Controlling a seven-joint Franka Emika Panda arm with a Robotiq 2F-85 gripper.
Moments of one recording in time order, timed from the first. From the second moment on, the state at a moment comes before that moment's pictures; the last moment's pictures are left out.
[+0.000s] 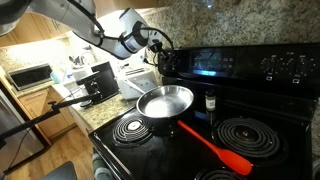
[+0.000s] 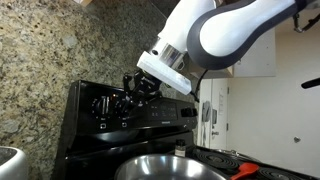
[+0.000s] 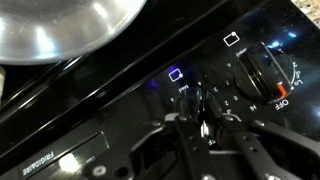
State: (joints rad) arm 0.36 0.69 -0.11 -1.44 -0.32 2.80 1.08
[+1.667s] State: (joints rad) arm -0.07 0.72 0.37 -1.64 -0.10 3.25 0.87
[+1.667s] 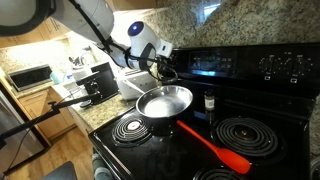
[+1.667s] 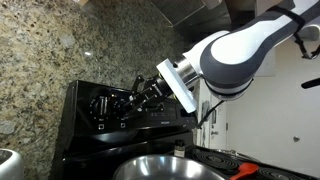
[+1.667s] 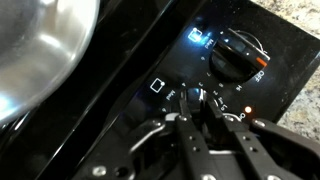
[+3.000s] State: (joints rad) arm -0.12 0.76 0.44 -1.65 -0.13 3.32 0.87
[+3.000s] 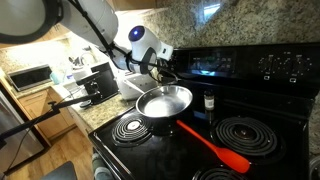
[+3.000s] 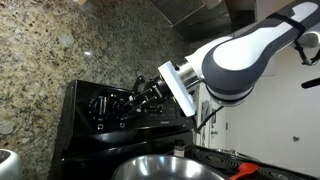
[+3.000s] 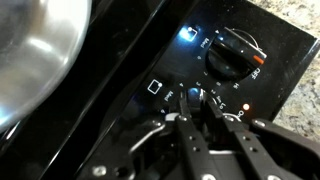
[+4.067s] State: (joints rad) arm -0.13 0.77 0.45 -1.66 -0.13 3.38 0.89
